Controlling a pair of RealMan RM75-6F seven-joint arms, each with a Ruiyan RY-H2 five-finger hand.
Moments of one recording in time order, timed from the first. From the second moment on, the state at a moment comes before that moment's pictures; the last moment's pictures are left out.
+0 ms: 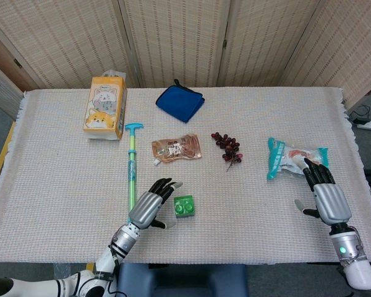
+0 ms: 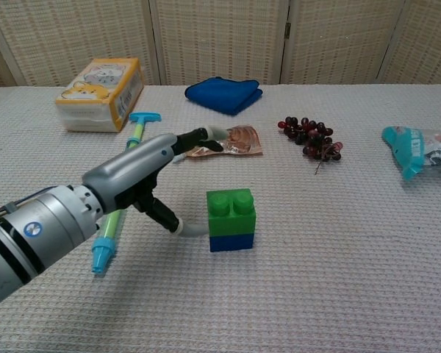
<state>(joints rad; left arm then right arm) -0.60 -1.83 -0.15 -1.44 1.46 1.11 0.03 0.23 -1.17 0.09 -1.60 -1.42 1.30 0.04</state>
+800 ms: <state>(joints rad) -0.64 -2.00 -0.20 -1.22 1.38 1.10 -0.01 0.25 -1.18 0.11 -1.57 -1.37 1.26 0.04</state>
